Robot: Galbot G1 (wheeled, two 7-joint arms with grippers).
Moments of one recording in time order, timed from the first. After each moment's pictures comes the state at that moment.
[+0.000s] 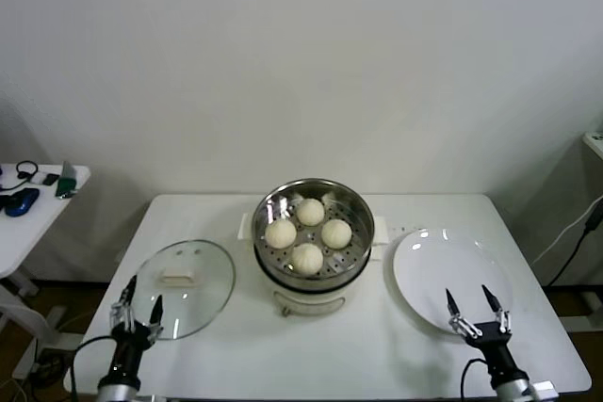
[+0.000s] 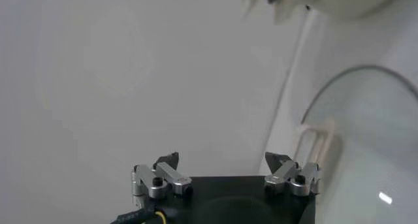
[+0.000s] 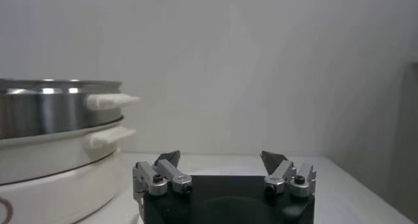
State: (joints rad) left arm 1.66 -1.34 -0.70 -1.83 1.07 -0.07 -0.30; right arm -1.61 1.11 0.59 1.64 0.50 0.43 -0.14
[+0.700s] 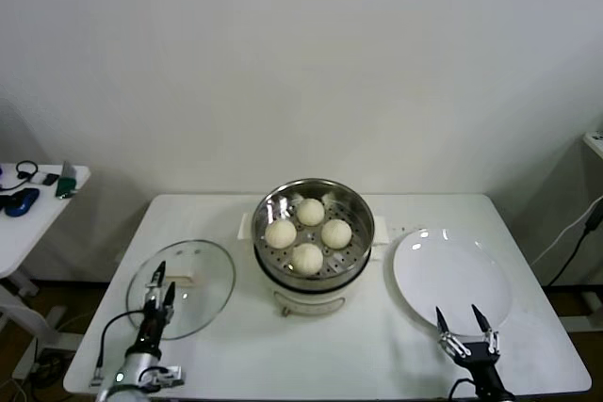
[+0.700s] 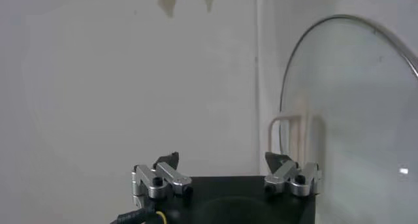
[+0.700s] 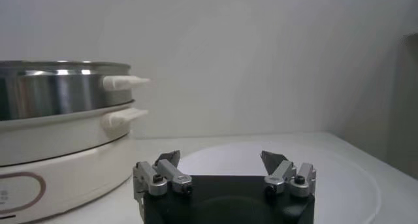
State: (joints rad) left arm 1.42 -1.31 -0.61 -1.55 1.34 -0.02 -0.34; right arm -1.65 1.17 0.58 1.64 0.48 0.44 -0.13
